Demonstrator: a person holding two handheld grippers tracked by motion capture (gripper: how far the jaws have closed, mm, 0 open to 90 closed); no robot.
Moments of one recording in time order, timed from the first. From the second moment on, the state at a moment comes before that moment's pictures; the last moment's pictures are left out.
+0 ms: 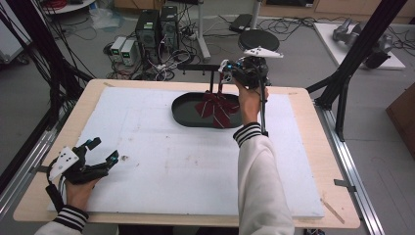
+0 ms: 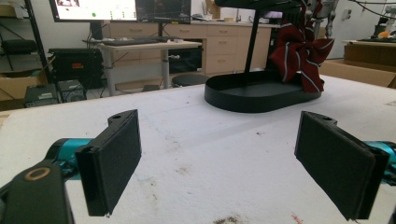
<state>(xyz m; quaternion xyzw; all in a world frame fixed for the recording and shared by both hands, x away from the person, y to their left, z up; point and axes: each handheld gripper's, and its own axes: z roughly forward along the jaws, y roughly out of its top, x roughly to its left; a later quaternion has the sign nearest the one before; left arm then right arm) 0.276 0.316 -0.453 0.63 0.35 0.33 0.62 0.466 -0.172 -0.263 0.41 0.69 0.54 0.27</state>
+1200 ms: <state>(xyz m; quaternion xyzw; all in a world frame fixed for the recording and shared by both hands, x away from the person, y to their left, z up) 0.276 0.318 -0.454 0.62 0.35 0.32 0.62 0.508 -0.167 -0.278 0.43 0.71 0.48 0.30</state>
